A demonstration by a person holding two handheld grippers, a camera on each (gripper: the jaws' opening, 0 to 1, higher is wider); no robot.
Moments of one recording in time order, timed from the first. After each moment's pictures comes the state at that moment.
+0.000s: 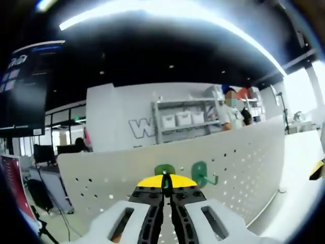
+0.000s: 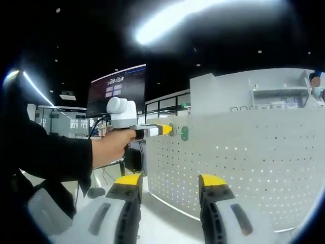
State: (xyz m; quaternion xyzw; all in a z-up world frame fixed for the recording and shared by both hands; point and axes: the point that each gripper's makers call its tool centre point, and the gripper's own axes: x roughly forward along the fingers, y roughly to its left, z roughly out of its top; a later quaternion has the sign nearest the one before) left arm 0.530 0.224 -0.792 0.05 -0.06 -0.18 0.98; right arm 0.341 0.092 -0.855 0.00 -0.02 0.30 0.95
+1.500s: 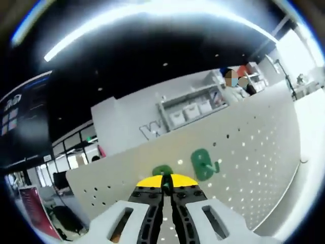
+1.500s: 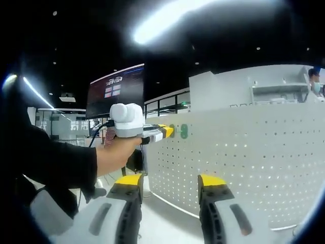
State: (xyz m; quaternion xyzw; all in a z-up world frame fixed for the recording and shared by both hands) left arm 0.533 0.218 -0.800 0.17 -0.09 -0.12 0.97; right arm 0.343 0.090 -0.859 0.01 -0.02 0.30 0.95
